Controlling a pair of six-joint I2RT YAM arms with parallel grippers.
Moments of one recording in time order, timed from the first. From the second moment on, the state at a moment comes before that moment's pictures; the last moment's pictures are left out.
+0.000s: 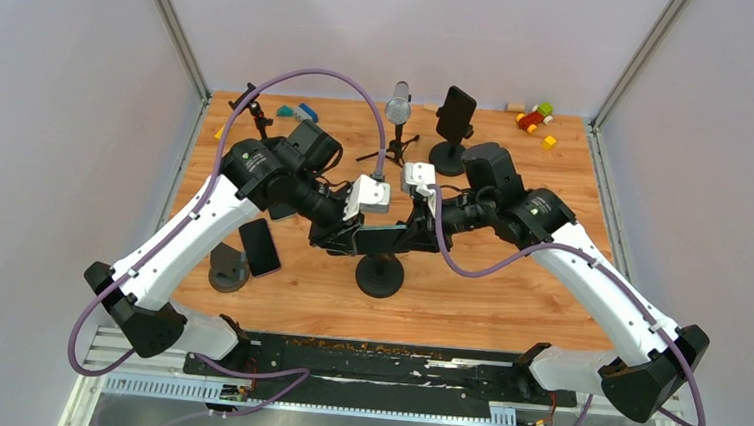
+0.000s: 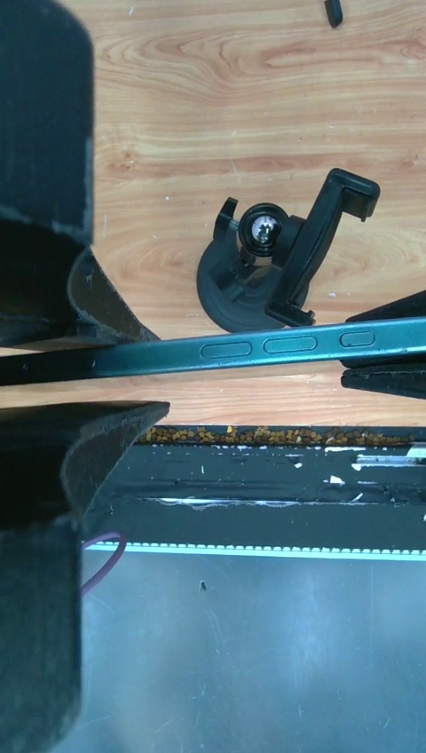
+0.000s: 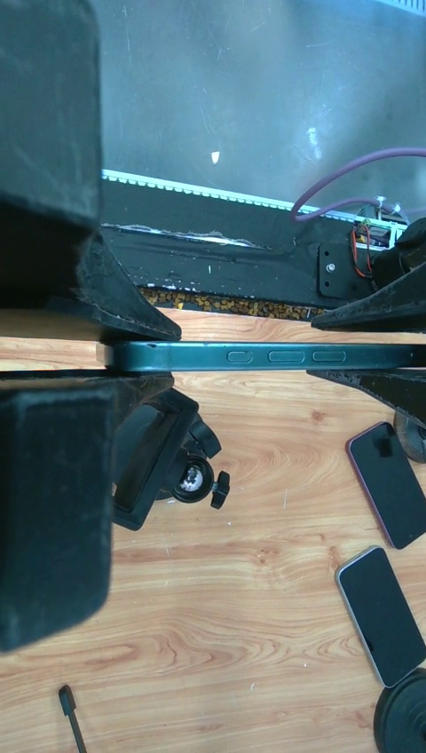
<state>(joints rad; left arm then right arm) -0.72 1.38 1.63 -1.30 0.67 0.63 0.68 1.26 1.34 -0.75 -0.85 -0.46</state>
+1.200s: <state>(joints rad) -0.57 1.06 1.19 -0.41 0.87 0.05 0.54 1.15 1.37 -0.43 -0.82 -0.20</state>
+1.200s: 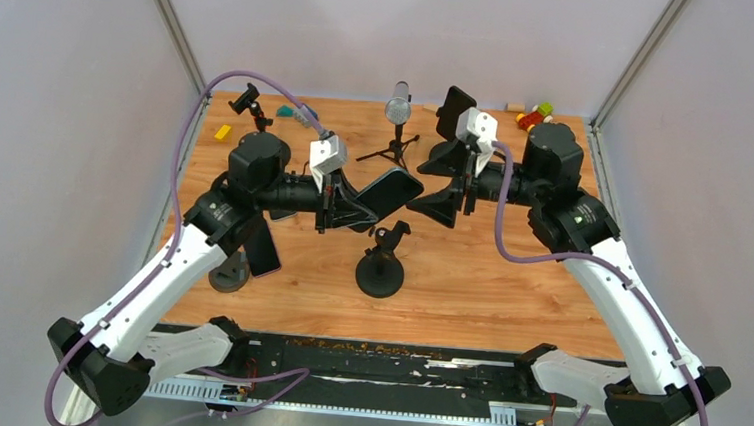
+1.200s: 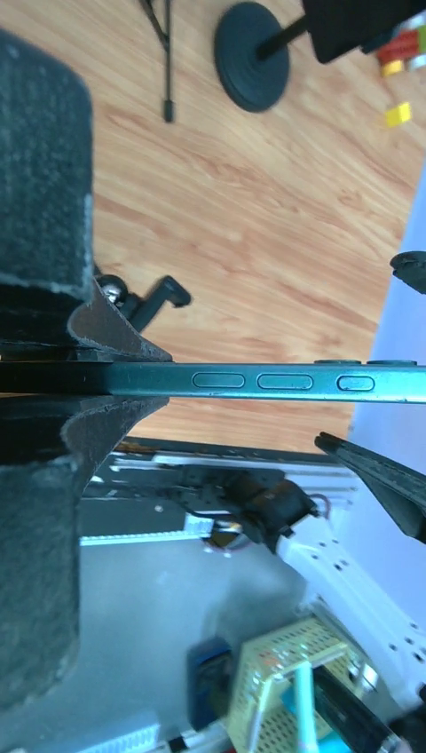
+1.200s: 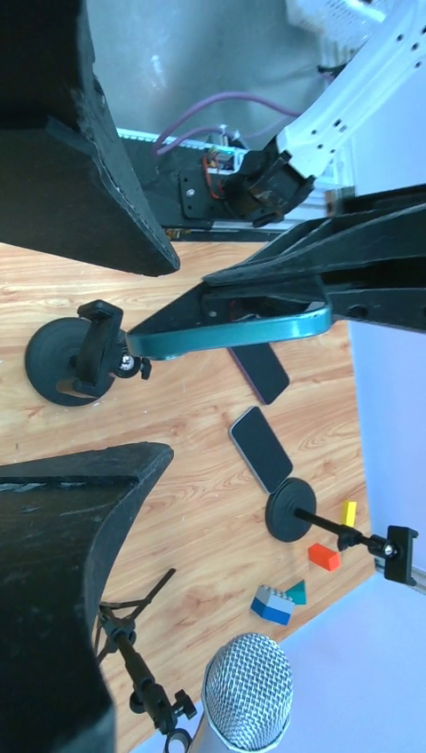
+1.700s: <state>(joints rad) -0.57 1.20 0.78 0.87 0.90 -0.73 0.49 1.18 1.30 -0.16 -1.01 0.09</state>
